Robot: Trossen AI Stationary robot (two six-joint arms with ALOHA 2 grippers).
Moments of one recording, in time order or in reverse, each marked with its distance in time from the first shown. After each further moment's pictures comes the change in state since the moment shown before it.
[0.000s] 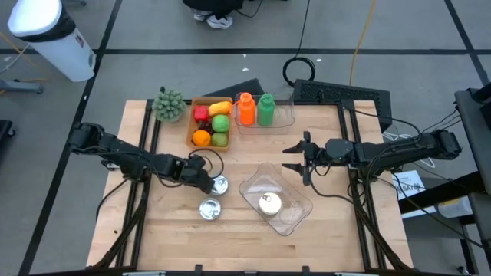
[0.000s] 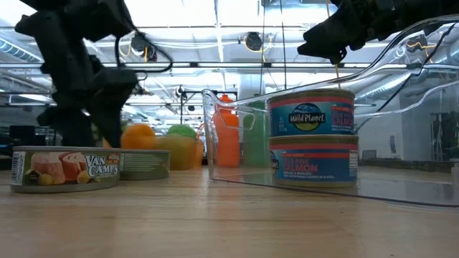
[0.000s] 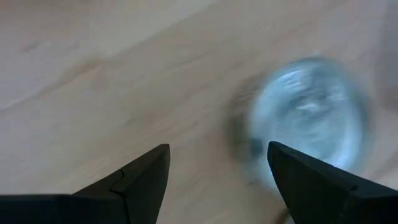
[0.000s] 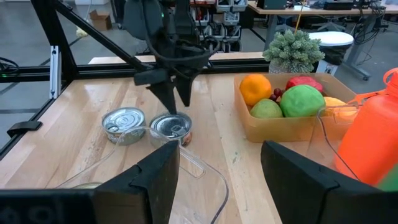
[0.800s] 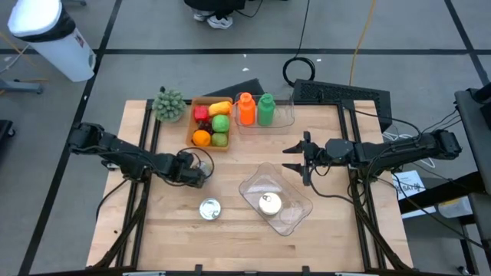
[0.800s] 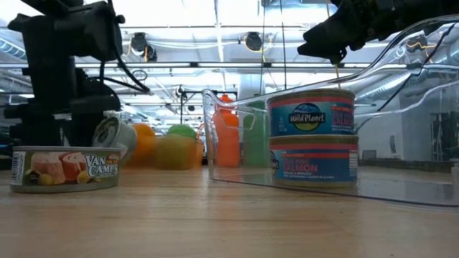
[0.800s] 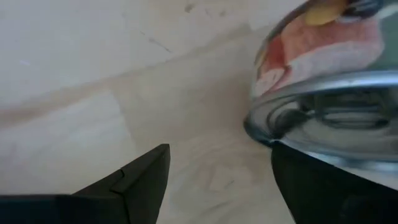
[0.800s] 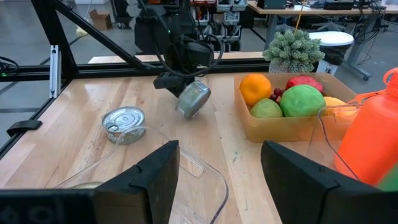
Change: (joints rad) left arm 0.013 -0.001 0.001 -0.367 -0.002 -0.202; right arm 0.000 0.000 0.000 0.000 0.000 -0.002
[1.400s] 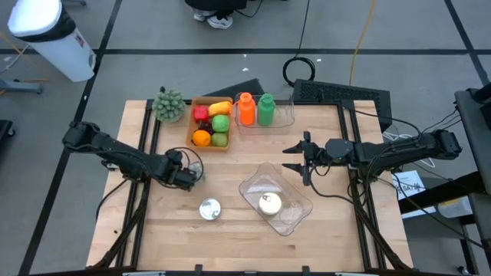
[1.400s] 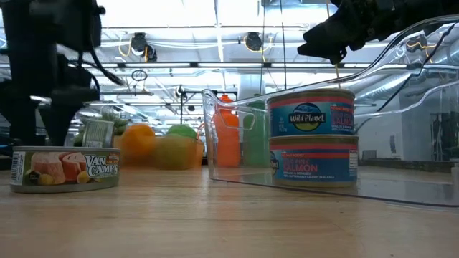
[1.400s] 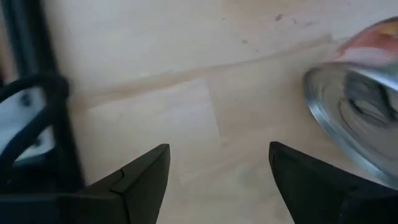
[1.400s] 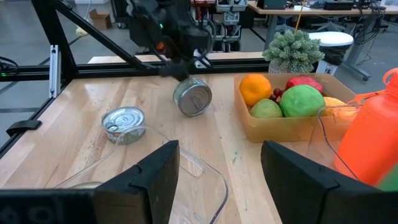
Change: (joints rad) left arm -0.068 -0.061 0.040 -0.280 -0.057 -0.190; right arm 0.000 0.000 0.000 0.000 0.000 -0.002
